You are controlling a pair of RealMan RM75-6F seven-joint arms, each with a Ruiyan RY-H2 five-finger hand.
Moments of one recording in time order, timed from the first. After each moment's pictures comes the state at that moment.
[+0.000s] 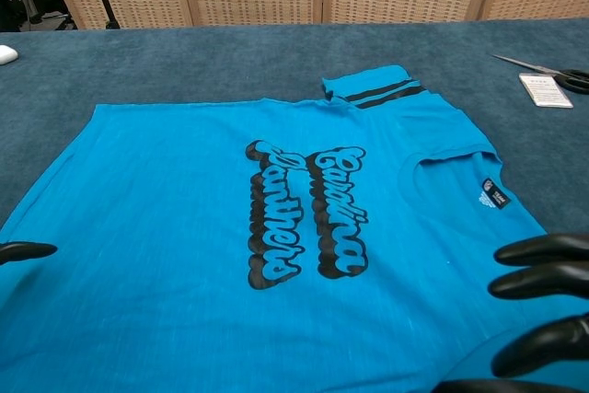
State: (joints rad) left arm -0.23 -1.47 0.39 -1.07 1.99 1.57 -0.47; right arm 0.52 -1.38 -0.41 -1.21 -2.35 1.72 0.28
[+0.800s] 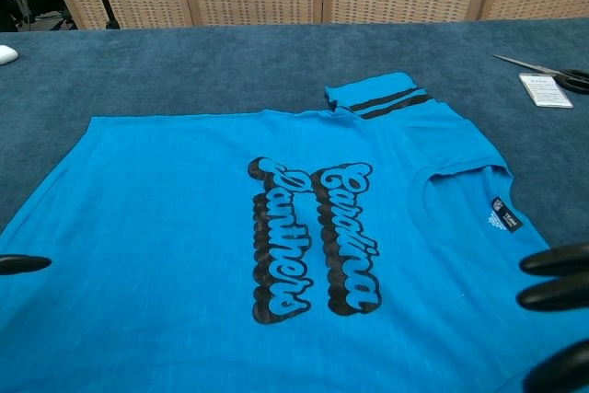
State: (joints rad) left arm -0.21 -1.47 0.40 -1.07 2.01 1.60 -0.50; right arm 0.49 -1.37 -0.42 -1.20 -2.36 1.76 0.31
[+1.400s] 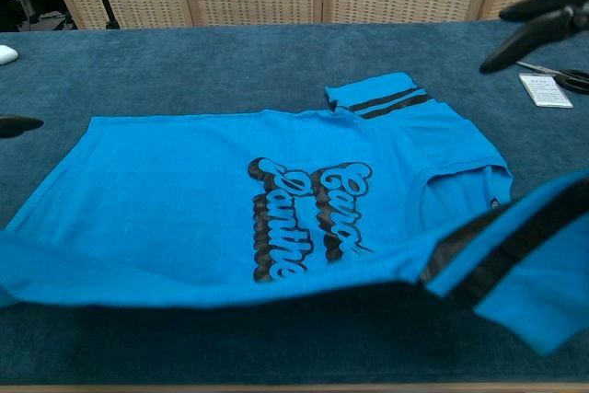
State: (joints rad) left arm -0.29 -1.38 0.20 -1.27 1.82 1.51 -0.32; right arm 0.55 -1.25 -0.24 -1.40 -2.06 1.70 0.45
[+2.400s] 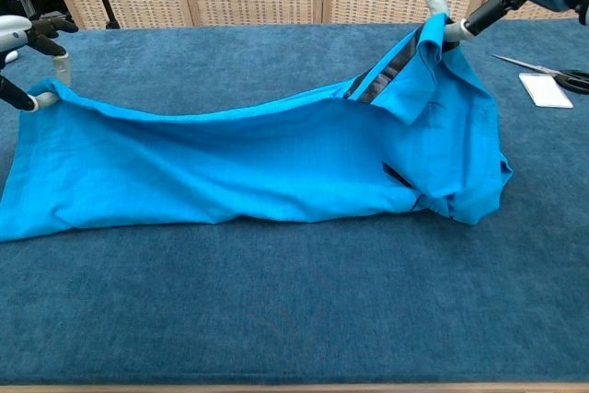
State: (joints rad) left arm -0.59 -1.41 -0.19 -1.31 1.17 0.96 0.11; right arm 0.83 -1.39 0.13 -1.24 -1.44 1.00 0.63
